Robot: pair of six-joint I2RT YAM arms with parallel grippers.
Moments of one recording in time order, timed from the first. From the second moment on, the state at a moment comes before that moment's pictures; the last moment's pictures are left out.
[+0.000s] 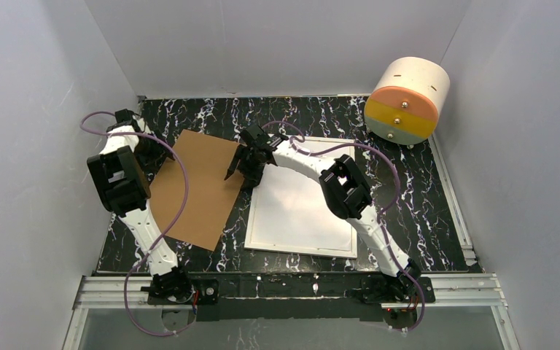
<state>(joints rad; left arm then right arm) 0.36 2.13 1.62 -0.74 0.24 -0.17 0.86 2.49 2.13 -0.65 -0.30 1.18</state>
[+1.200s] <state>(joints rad) 0.27 2.12 1.59 -0.69 0.29 -0.16 0.84 2.08 1.72 -0.35 -0.09 1.07</state>
